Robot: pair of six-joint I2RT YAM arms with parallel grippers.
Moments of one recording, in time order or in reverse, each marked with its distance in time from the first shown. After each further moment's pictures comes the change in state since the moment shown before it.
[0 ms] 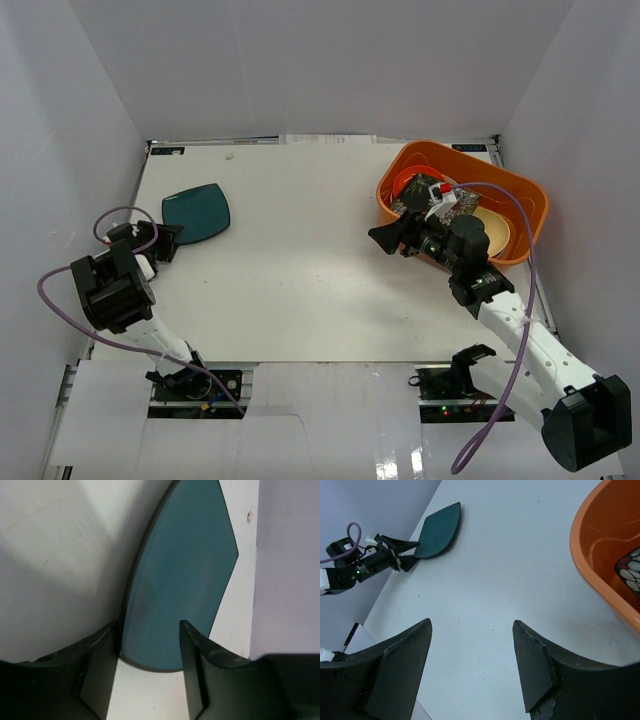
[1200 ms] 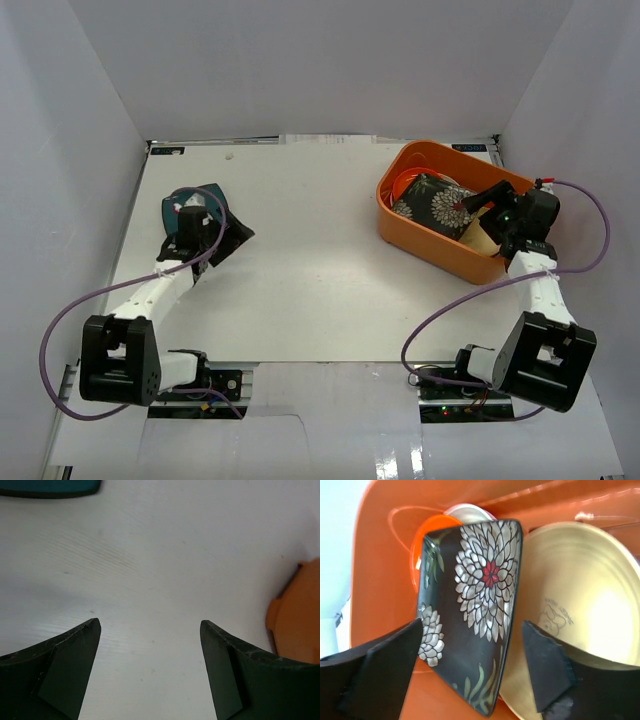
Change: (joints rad) left arm -0.658 -0.491 0.039 -0.583 -0.251 0.204; right arm -0.692 0.341 0.168 -0.163 0.029 0.100
